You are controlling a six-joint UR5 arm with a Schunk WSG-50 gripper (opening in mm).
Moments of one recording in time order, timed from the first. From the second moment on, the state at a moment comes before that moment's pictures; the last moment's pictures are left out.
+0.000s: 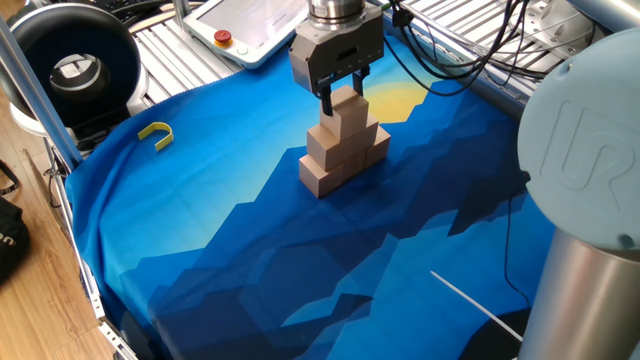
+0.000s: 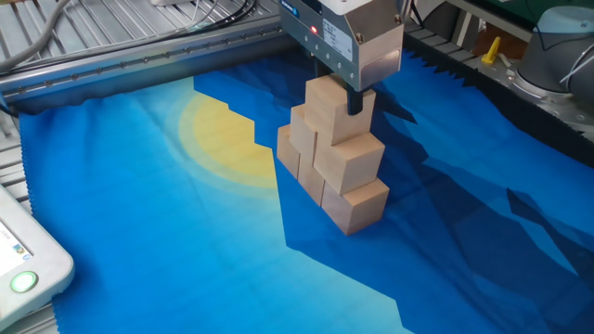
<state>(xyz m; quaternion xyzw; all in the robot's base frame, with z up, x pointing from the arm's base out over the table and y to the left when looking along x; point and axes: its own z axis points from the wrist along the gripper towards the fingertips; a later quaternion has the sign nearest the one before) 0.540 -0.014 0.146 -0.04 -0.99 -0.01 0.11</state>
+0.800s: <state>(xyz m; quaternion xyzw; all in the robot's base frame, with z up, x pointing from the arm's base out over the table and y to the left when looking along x) 0.540 -0.013 0.142 -0.05 -0.99 -0.02 0.10</state>
